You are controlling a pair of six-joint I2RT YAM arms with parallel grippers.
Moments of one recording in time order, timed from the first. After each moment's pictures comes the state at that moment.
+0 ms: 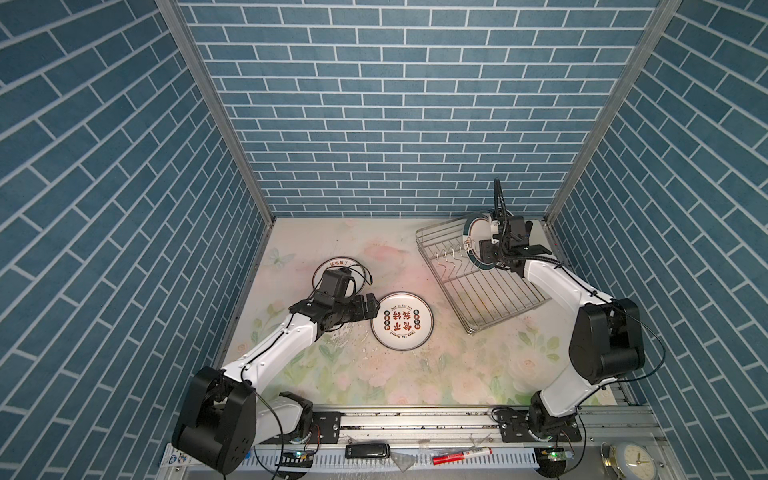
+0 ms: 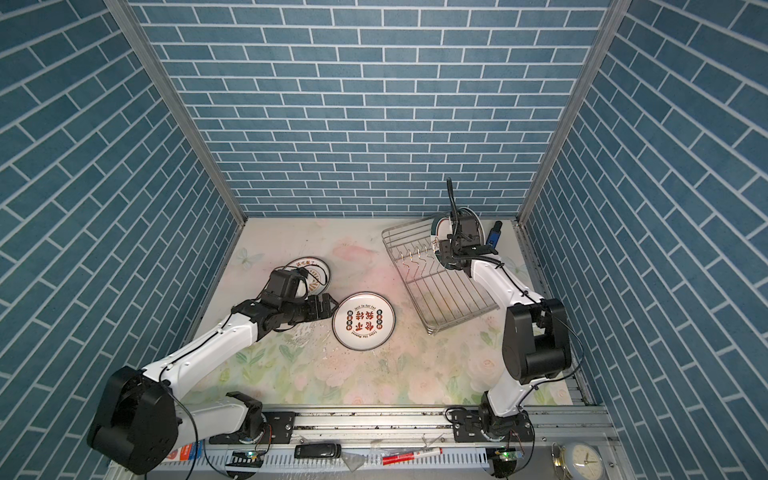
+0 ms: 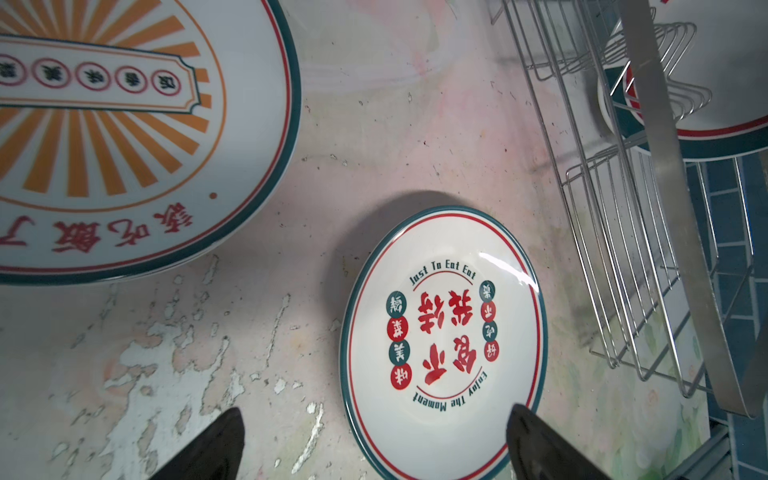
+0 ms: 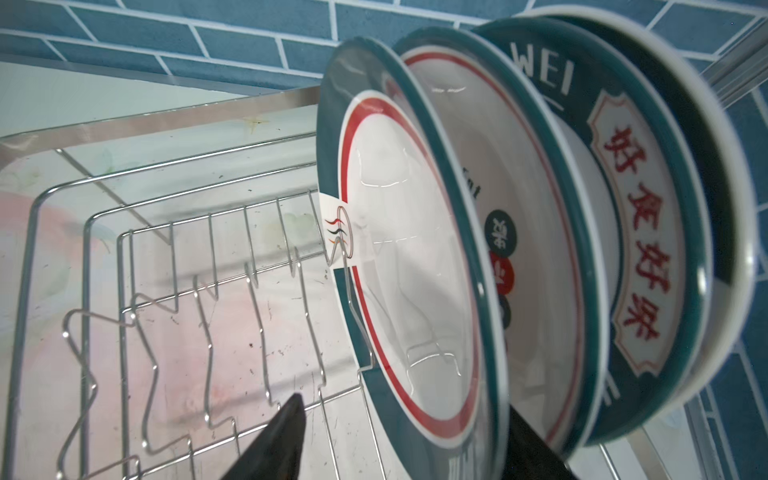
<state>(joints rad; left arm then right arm) -0.39 1.21 0.72 -0.39 0.21 -0.53 0.26 1.68 1.27 -0.33 0.15 0.00</state>
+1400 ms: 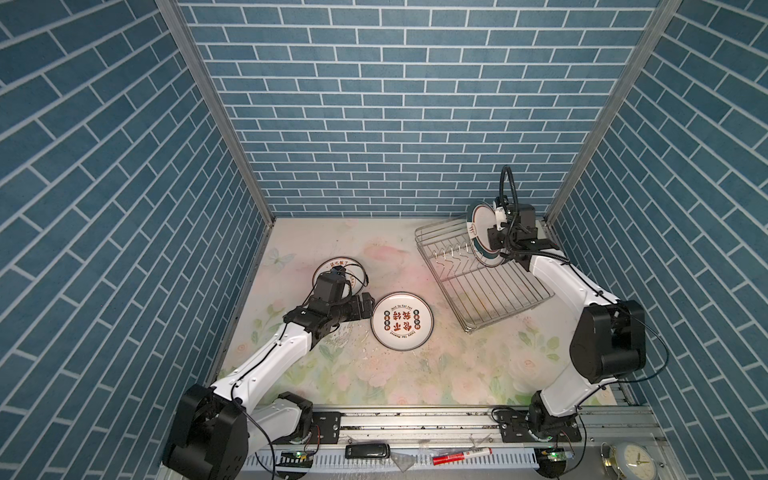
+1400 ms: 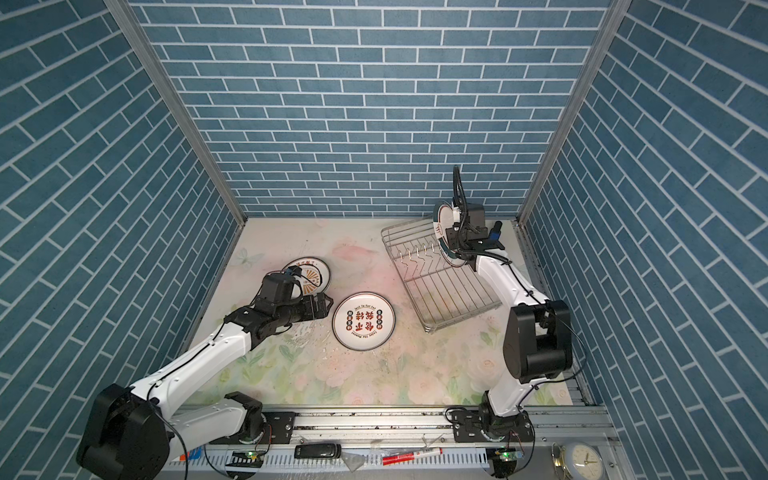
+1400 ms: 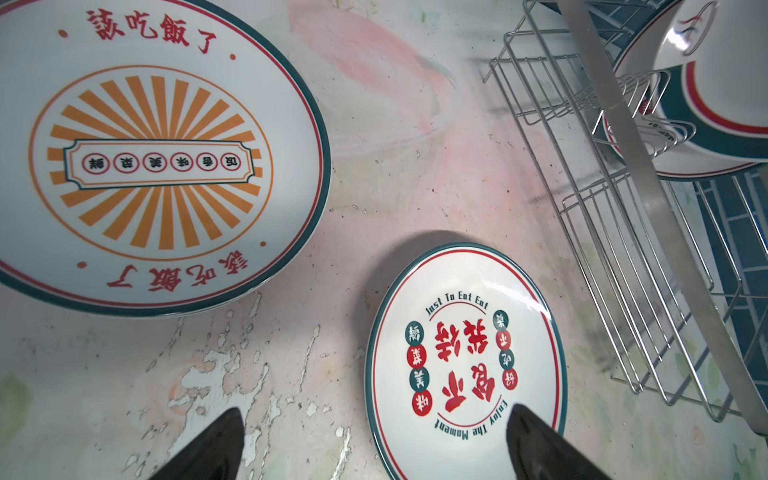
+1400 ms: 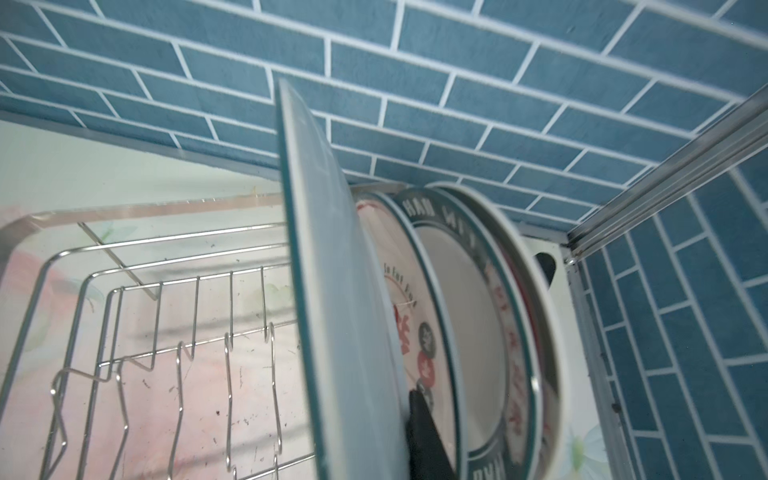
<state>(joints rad) -0.39 1.14 0.67 -0.33 0.13 -0.48 0.23 1.63 1.35 -0.25 0.14 -0.14</state>
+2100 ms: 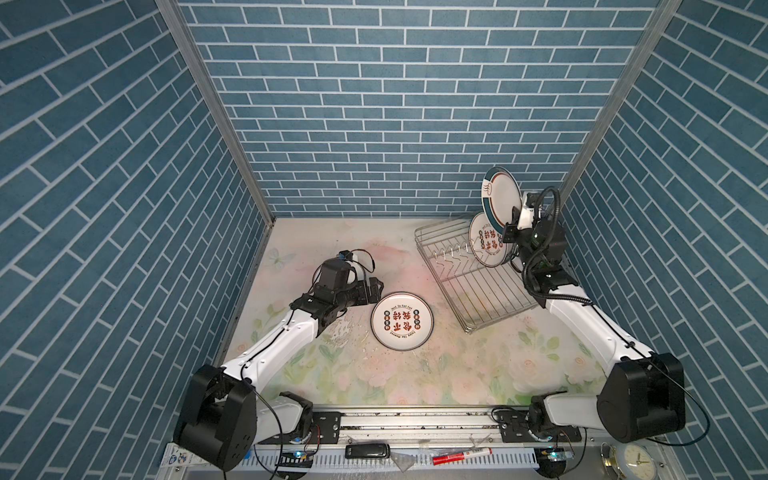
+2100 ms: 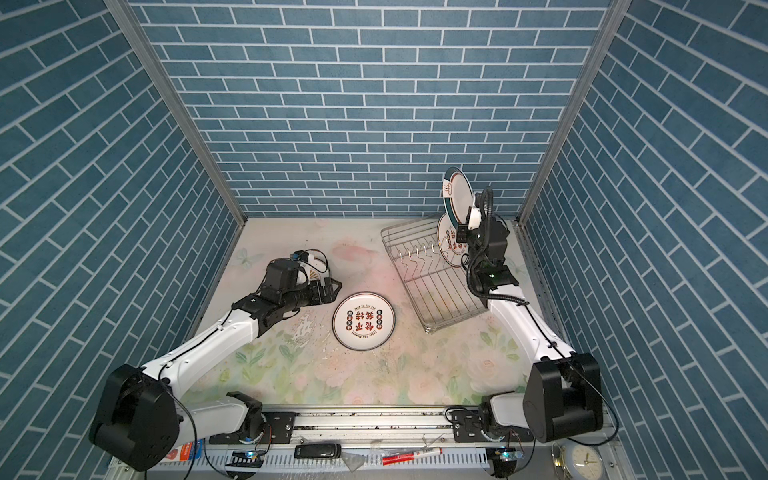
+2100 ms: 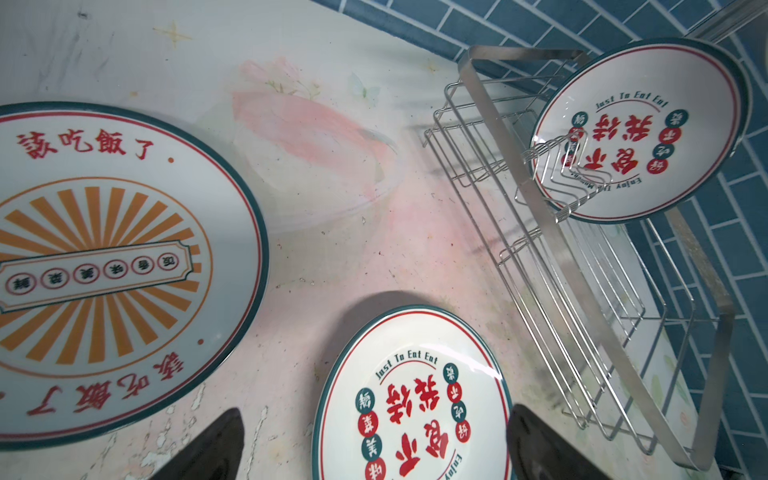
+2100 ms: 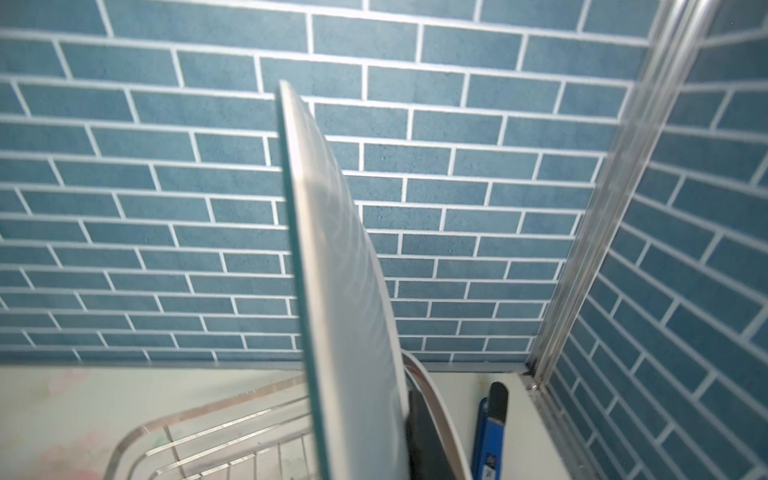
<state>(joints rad) -0.40 1.26 0.78 -0.17 0.18 -0.49 0.24 1.33 0.94 0.40 0.21 0.05</state>
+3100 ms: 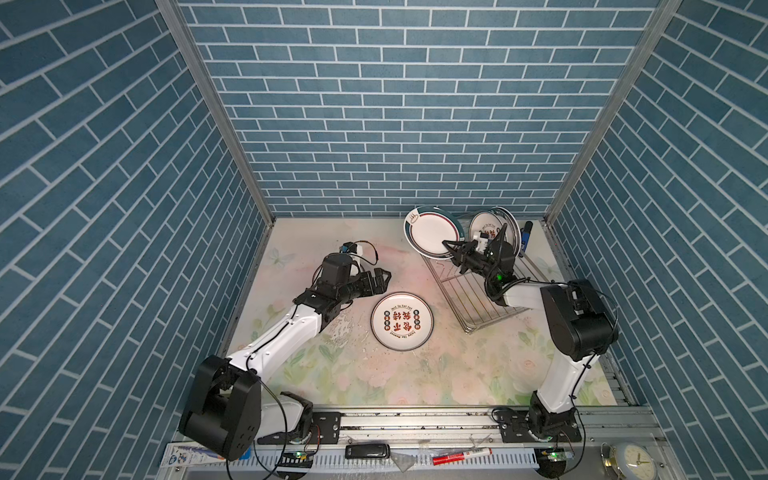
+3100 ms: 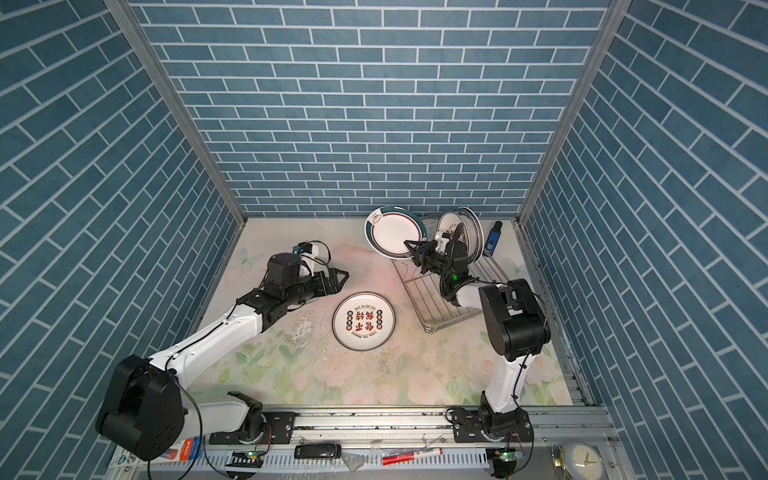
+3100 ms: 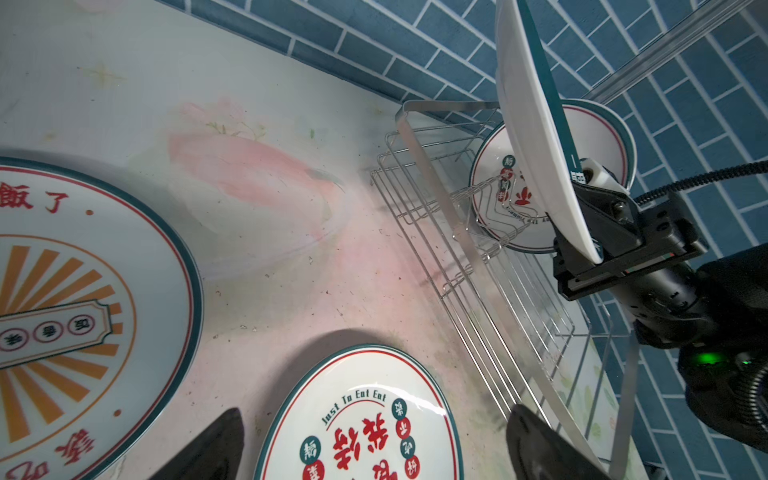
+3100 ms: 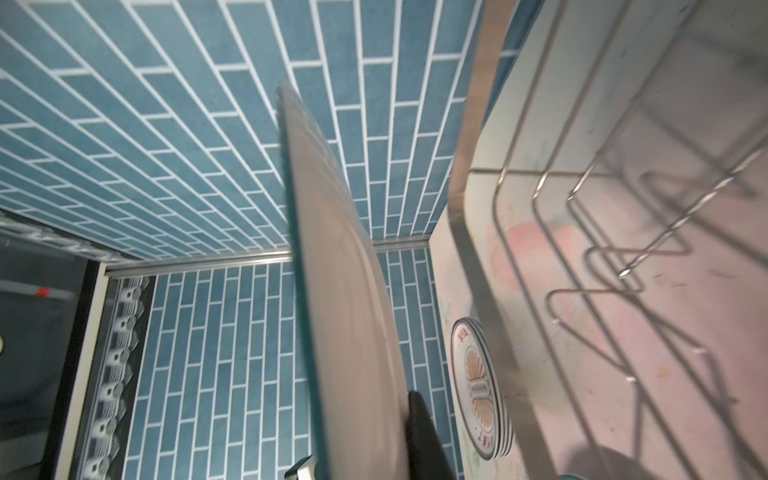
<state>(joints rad) -0.40 1.29 0.81 -0.06 0.27 -0.56 0.34 1.85 0.94 0.88 -0.60 1.58</state>
